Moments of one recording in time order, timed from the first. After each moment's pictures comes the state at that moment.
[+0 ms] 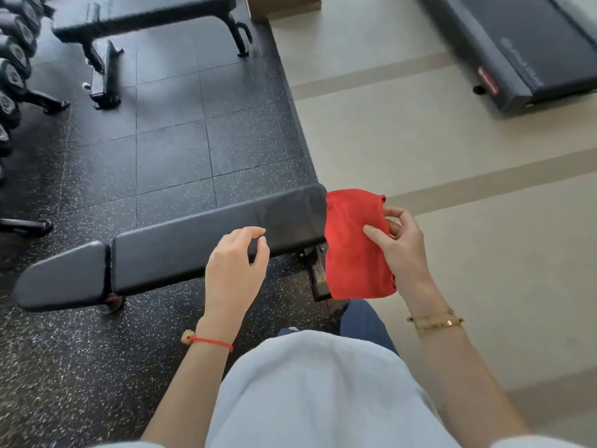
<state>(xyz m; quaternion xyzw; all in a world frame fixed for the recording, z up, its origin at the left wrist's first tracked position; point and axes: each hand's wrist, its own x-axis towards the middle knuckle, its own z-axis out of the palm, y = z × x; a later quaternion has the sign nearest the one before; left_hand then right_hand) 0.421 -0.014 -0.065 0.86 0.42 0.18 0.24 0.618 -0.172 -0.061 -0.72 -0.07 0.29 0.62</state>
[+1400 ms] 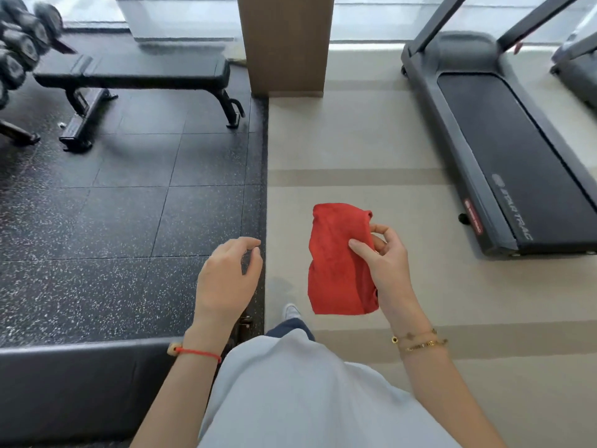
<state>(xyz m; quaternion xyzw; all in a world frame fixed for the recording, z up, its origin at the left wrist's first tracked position) 0.980 0.155 -0.067 0.81 0.48 0.21 0.25 1.185 0.036 -0.057 -0.67 -0.13 0.35 0.64</state>
